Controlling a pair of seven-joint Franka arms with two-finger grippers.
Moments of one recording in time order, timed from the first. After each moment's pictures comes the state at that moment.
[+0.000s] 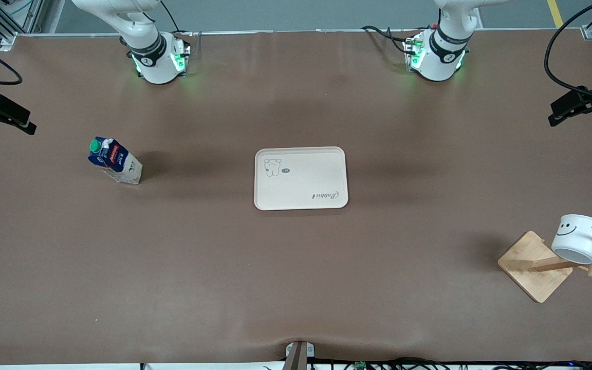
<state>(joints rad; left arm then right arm) 0.12 -0.02 -0.13 -1.50 0.04 1.45 -0.08 0.00 -0.04 -0.06 -1.56 0.01 1.51 0.01</state>
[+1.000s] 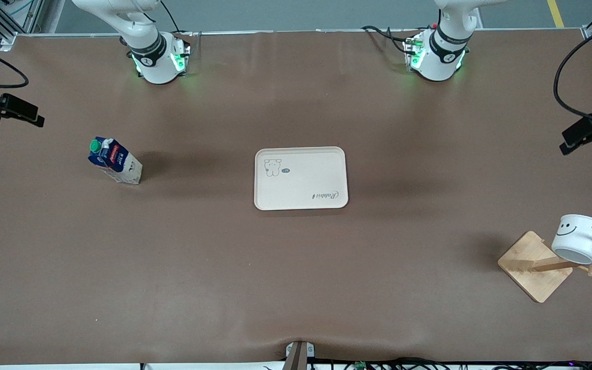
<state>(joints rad) 0.16 0.02 -0.13 -1.58 0.04 1.70 -0.08 -0.01 -0.01 -0.07 -1.56 0.01 1.37 0.02</state>
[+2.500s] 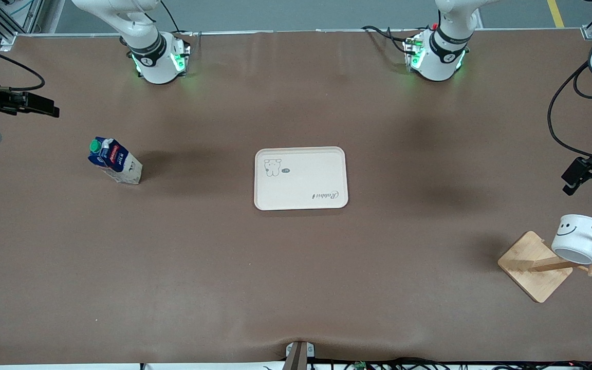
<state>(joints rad) 0.32 -0.08 -0.13 -2.15 -0.04 2.50 -0.04 0.01 0.01 -0.06 -1.56 0.00 1.26 0.02</state>
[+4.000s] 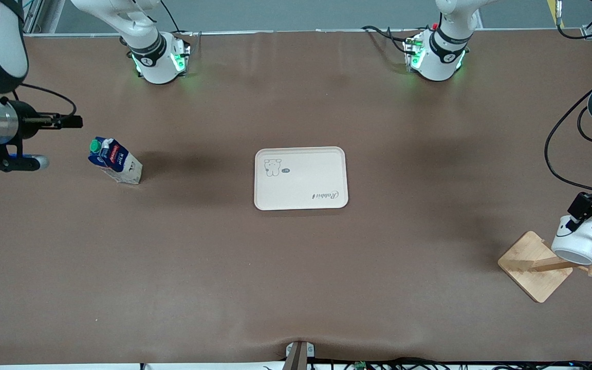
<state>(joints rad) 0.37 0.16 -0.15 -2.00 -0.49 2.66 0.47 0.05 0.18 -0.06 -1.52 -0.07 1.17 0.02</state>
